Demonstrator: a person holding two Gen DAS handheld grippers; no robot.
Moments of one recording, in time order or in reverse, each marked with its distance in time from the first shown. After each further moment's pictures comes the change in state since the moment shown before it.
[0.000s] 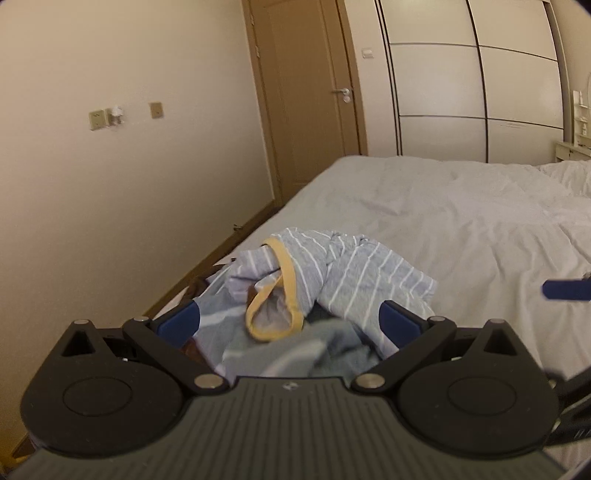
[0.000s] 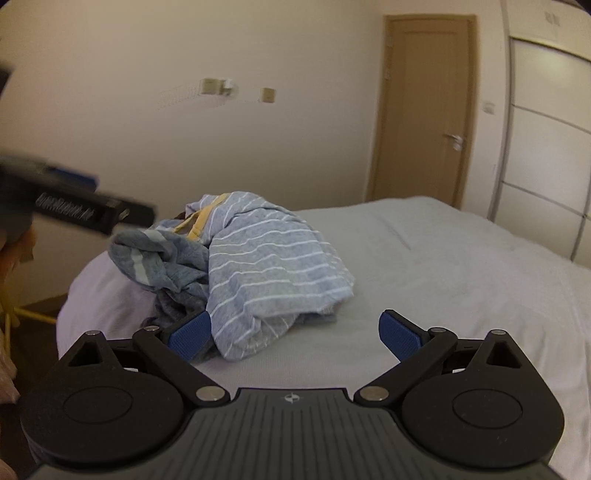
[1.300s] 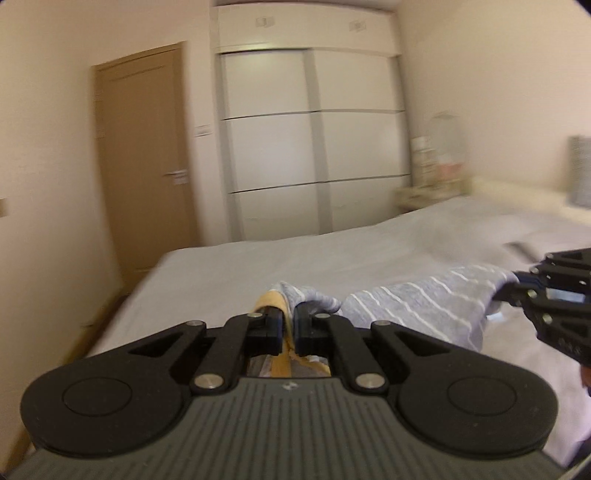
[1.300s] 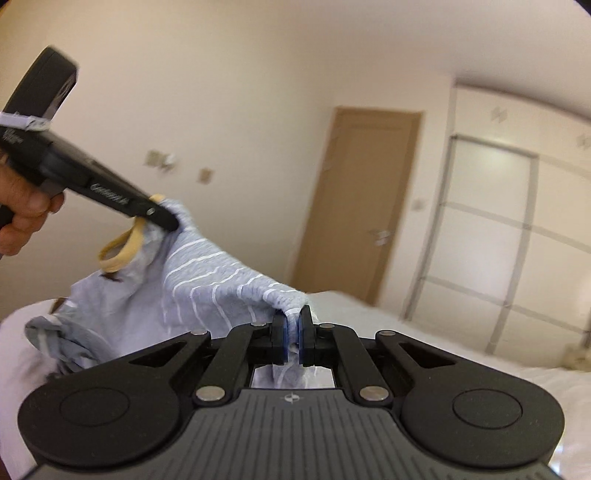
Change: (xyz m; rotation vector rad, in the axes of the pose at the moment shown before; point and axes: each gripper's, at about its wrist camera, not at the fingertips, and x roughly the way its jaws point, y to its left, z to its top) left arm -0.099 -0.128 0.099 0.158 -0.249 -0.603; right arm -0.139 -0.080 0.040 -0.093 -0.285 -0.301
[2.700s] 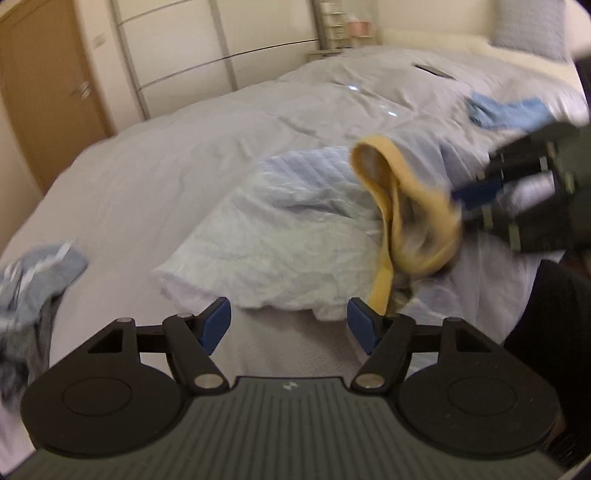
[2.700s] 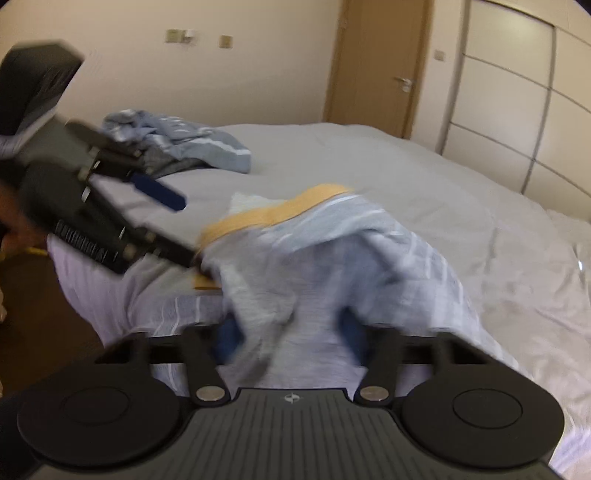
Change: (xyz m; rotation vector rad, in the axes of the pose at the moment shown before) left arm 0.014 -0.129 -0.197 0.277 0.364 -0.141; right arm -0.133 0.063 -0.160 0.124 0.487 0.150
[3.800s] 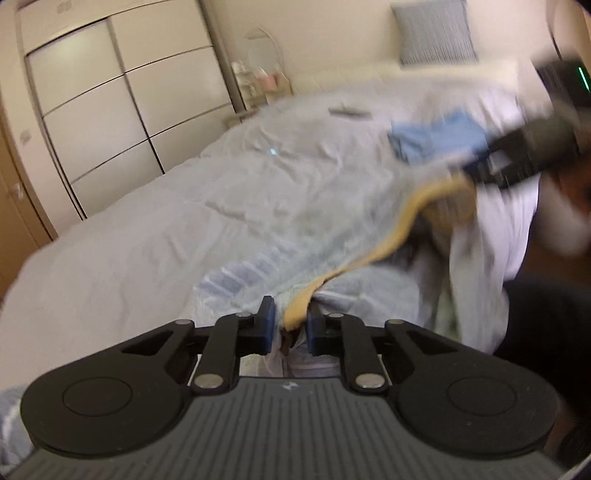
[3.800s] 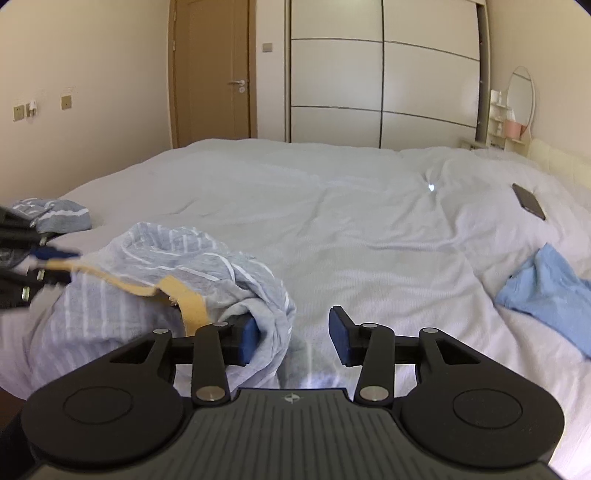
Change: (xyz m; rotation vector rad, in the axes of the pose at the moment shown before) left arm -0.007 0.002 0.063 0.113 -0.211 -0.202; right arm -0.065 -0.119 -0.032 0.361 -0.051 -0.329
